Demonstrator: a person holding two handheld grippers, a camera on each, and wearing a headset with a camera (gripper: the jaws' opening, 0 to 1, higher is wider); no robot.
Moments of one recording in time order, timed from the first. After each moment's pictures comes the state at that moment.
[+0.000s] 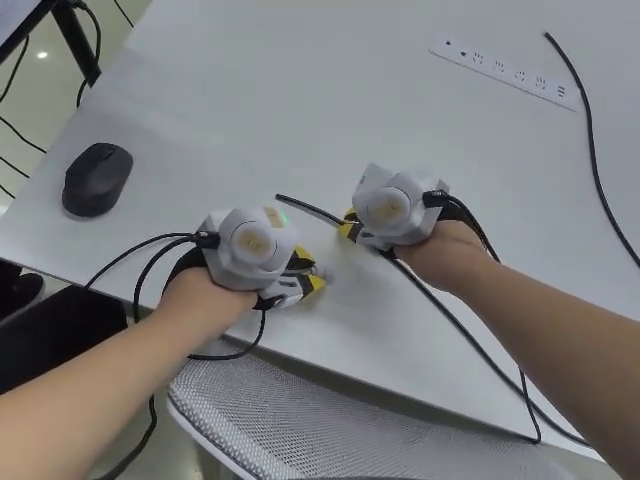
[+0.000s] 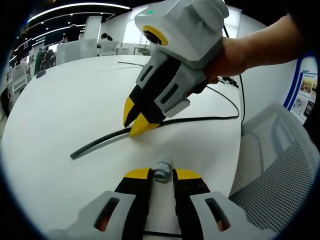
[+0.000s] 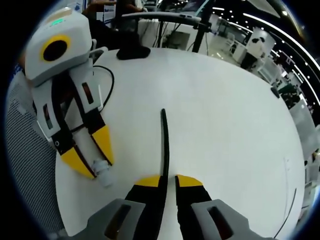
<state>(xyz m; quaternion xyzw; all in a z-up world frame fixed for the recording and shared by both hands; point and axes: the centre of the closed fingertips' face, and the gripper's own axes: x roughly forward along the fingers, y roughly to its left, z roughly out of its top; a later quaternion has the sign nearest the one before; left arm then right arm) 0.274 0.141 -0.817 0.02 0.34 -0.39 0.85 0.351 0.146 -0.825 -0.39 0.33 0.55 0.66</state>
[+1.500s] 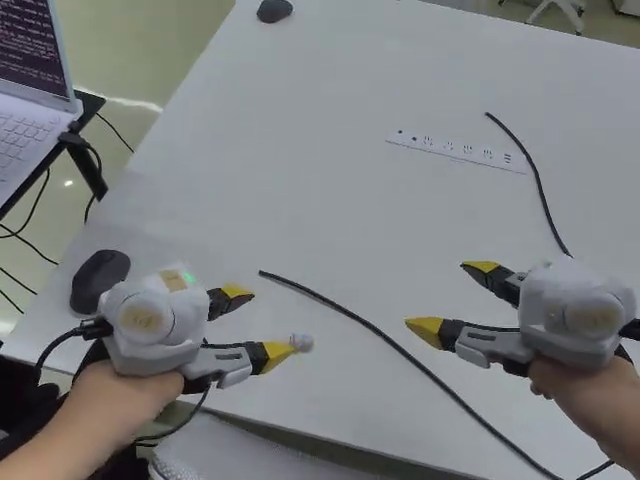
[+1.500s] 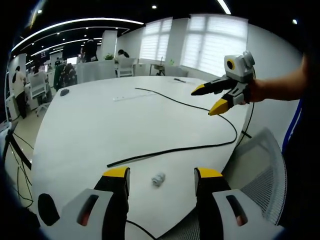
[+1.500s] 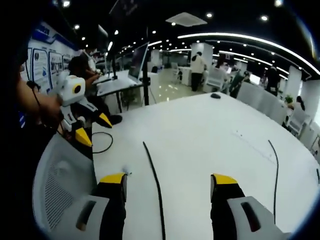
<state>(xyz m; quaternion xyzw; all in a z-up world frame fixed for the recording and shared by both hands) 0.241 0.178 -0.691 0.00 0.29 -0.32 0.90 0.321 0.001 -0.664 -0.12 0.25 0.46 0.84</state>
